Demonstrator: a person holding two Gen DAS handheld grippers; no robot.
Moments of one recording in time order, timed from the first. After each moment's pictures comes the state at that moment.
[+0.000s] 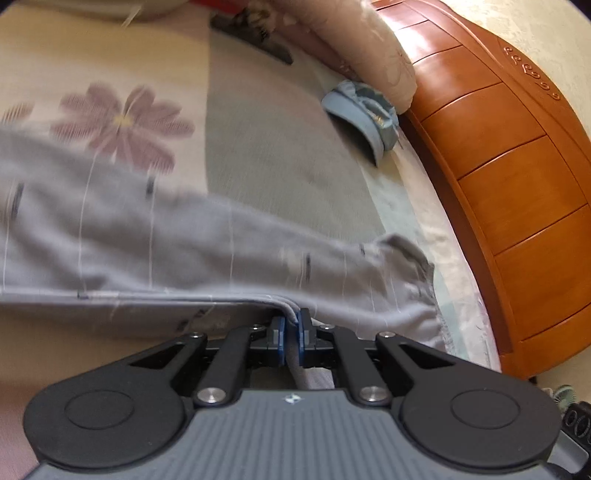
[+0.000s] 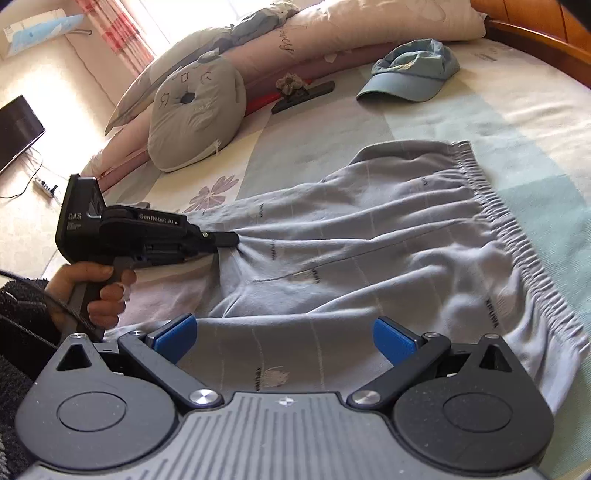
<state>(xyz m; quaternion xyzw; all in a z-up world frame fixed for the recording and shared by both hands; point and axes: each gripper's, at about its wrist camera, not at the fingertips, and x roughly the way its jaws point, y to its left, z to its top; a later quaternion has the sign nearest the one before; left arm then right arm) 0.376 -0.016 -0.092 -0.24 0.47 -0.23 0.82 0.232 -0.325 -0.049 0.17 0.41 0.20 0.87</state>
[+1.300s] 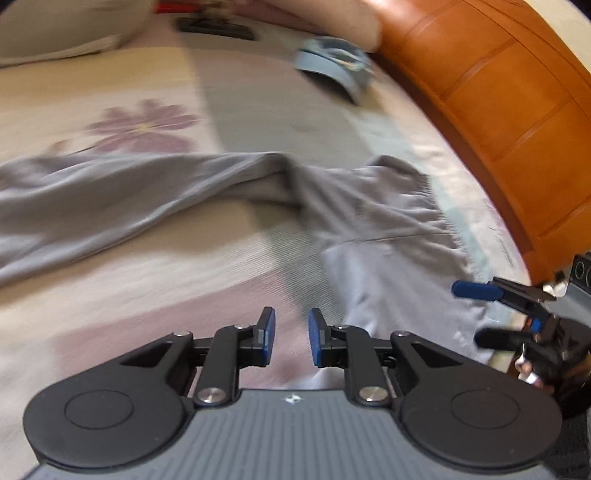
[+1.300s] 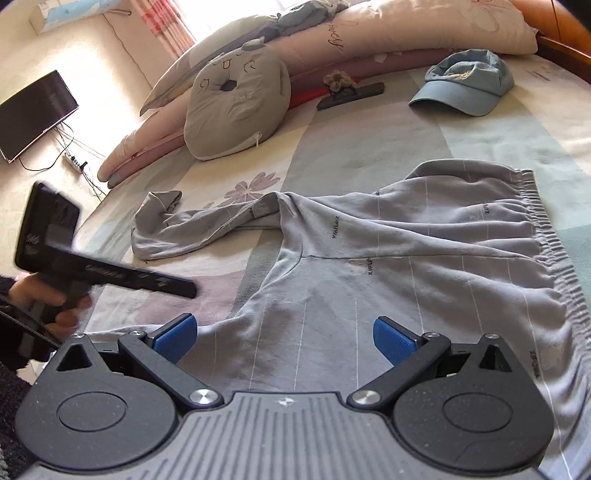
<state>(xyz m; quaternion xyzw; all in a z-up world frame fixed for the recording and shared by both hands) 0.329 0.003 -0.066 -0.09 0.52 -0.29 0.80 0.251 -0.297 -0.045 0.13 0.41 0.26 0.87</state>
